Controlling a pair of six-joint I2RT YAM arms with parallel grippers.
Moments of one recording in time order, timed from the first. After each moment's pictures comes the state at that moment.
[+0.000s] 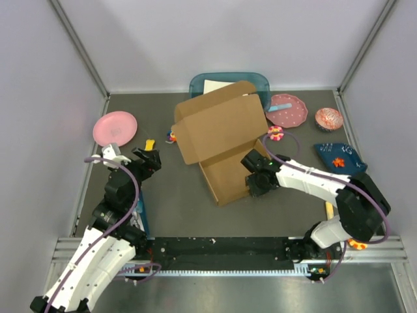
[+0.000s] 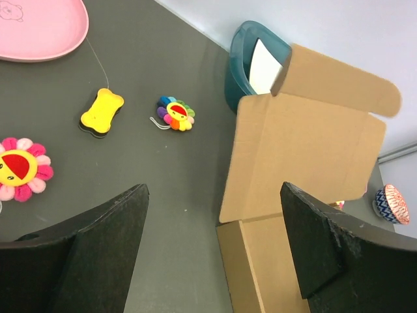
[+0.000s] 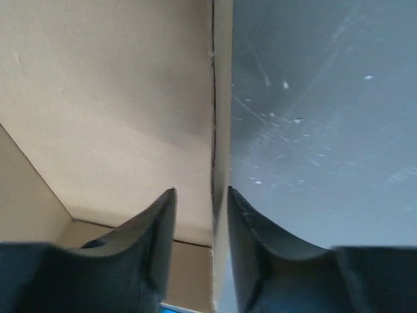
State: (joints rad) left arm -0.42 0.47 0.56 -0.26 -0.43 -0.71; right arm 0.77 1.43 0.88 -0.79 0.22 1.96
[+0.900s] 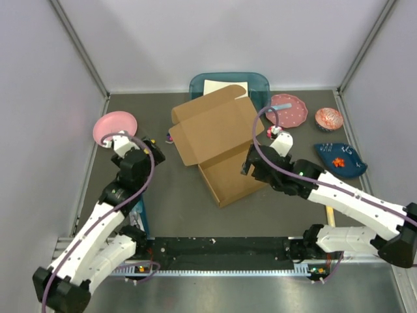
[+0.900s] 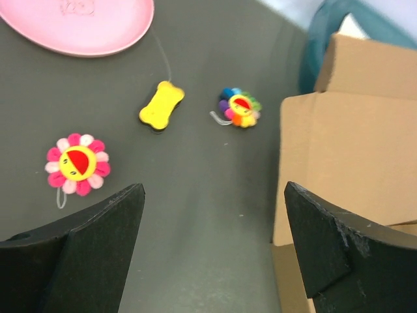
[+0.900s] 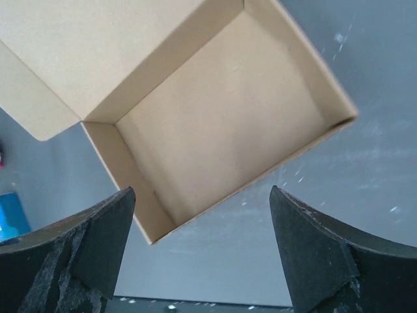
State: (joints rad) left arm -0.42 0.69 0.63 -0.29 -0.56 -0.65; right arm 0.97 1.14 1.06 -0.81 0.58 1.12
